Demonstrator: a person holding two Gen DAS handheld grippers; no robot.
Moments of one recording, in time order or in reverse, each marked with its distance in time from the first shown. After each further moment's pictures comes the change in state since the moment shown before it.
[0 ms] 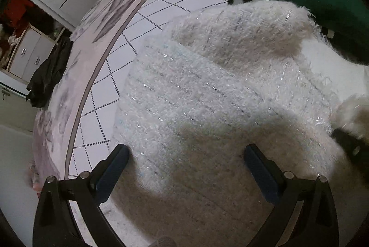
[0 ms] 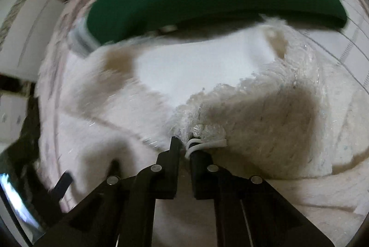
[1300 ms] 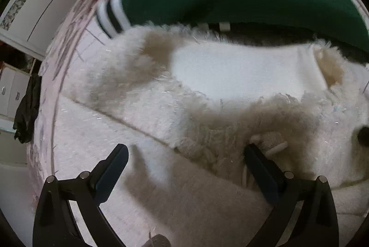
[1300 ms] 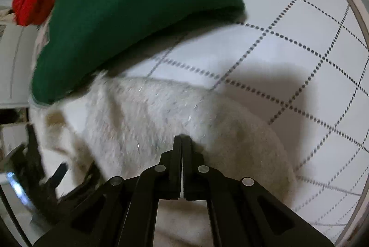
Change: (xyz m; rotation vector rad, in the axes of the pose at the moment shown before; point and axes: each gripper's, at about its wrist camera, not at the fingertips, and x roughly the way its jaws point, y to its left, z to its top) left arm -0.039 -0.110 0.017 0.190 -0.002 -0.105; right arm -0.081 -0.190 0.022 0.209 0.112 -0.008
